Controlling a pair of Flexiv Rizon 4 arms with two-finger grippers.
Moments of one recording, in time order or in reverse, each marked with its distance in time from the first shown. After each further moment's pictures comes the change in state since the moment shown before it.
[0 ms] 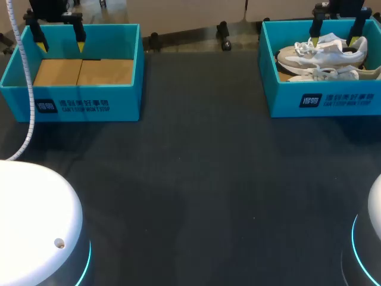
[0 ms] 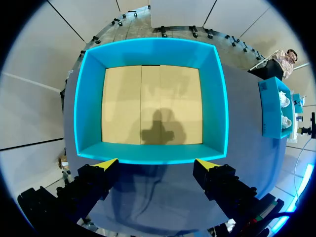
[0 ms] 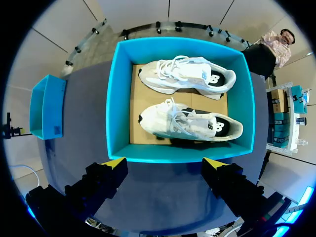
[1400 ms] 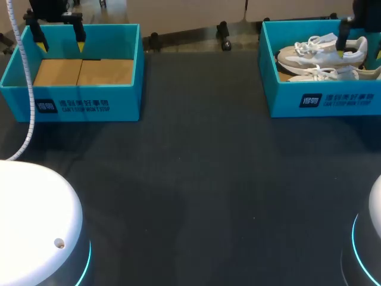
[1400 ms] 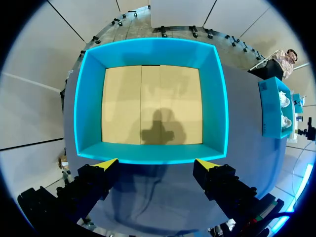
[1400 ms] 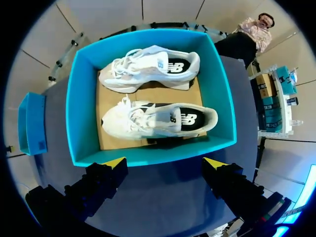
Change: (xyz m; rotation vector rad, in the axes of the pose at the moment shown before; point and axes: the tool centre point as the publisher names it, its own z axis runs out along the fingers) left arm 0.000 0.000 0.000 0.000 0.000 0.000; right arm -0.081 -0.017 0.035 -0.036 -0.100 0.148
